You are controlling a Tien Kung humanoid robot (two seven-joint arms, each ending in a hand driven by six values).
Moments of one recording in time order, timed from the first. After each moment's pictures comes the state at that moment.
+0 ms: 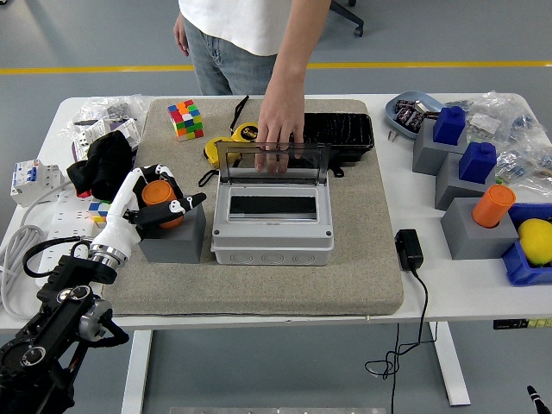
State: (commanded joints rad) left arm -0.18 0.06 -1.30 -1.16 1.16 -0.04 -0.24; right arm 0.09 -0.10 1.48 0.21 -1.25 -0.18 0.02
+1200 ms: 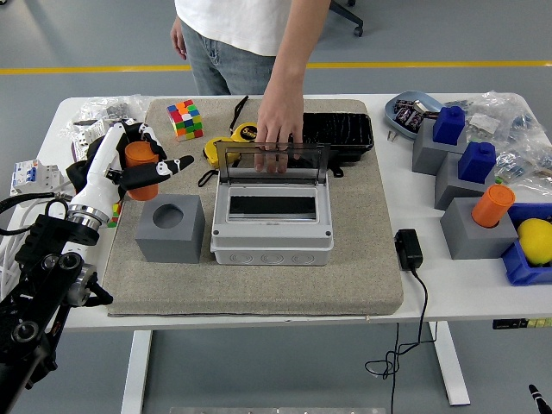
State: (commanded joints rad) left arm -0.26 0.11 -1.36 -1.28 1.45 0.09 -0.16; right arm 0.09 -0.11 1.48 0.21 -1.26 -0.18 0.01
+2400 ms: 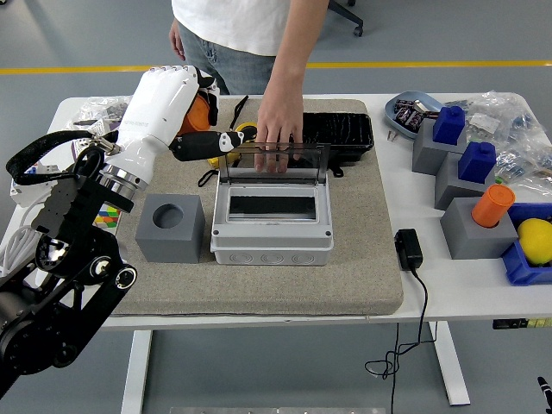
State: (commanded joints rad) left arm -0.37 0.18 -1.08 -1.64 2.25 0.20 0.15; right arm 0.11 -0.13 1.52 0.21 -1.29 -0.18 0.01
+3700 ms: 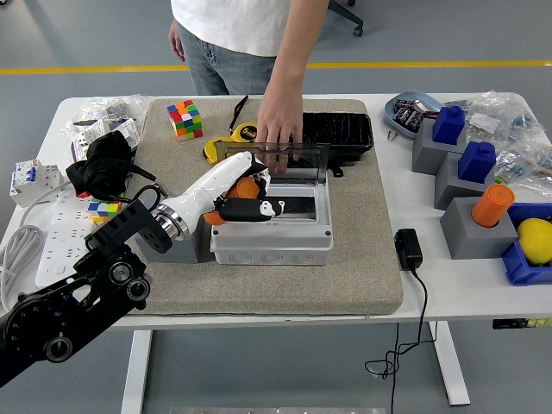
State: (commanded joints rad) left arm -0.48 0.28 -0.76 -1.47 1.53 0.11 0.13; right arm 0.13 -0.17 1.58 0.20 -1.31 -0.18 0.01
